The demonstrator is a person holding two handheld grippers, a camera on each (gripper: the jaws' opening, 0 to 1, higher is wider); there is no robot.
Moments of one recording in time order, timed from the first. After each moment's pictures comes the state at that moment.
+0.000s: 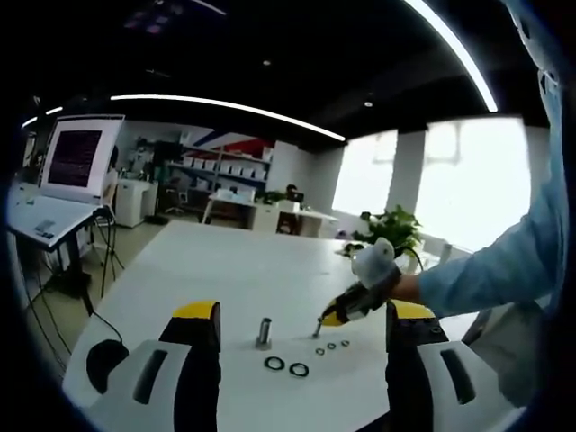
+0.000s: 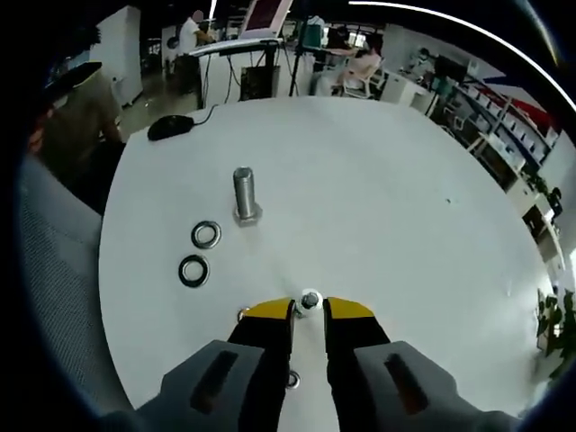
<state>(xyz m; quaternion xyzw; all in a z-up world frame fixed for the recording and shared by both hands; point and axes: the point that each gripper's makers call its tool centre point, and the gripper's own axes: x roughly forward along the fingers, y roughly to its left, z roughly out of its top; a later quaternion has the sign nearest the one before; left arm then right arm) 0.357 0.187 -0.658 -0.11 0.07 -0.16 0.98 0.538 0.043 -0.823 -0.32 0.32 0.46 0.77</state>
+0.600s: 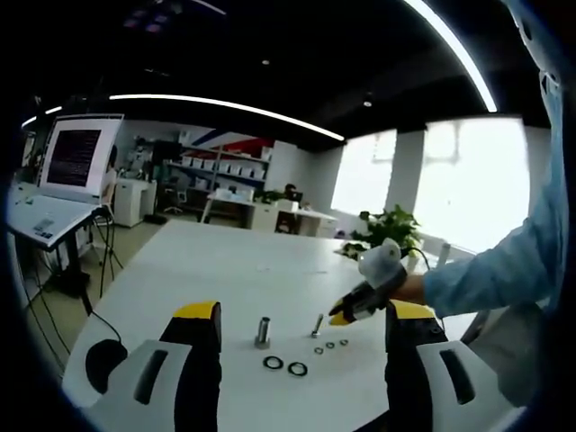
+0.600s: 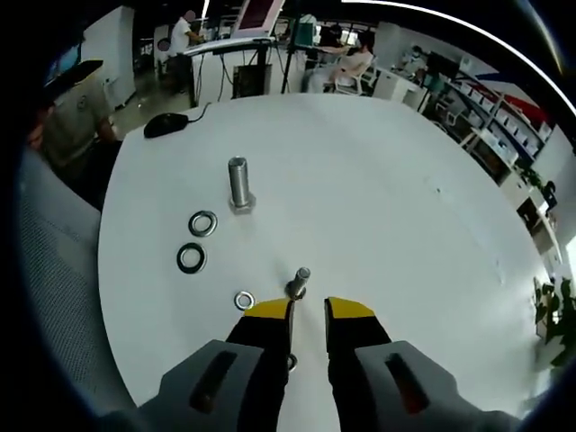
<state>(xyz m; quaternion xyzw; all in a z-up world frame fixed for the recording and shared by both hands) 0.357 0.185 -0.659 -0.11 0.07 -0.17 0.98 0.534 0.023 -0.825 -0.31 0.33 0.44 0.78</state>
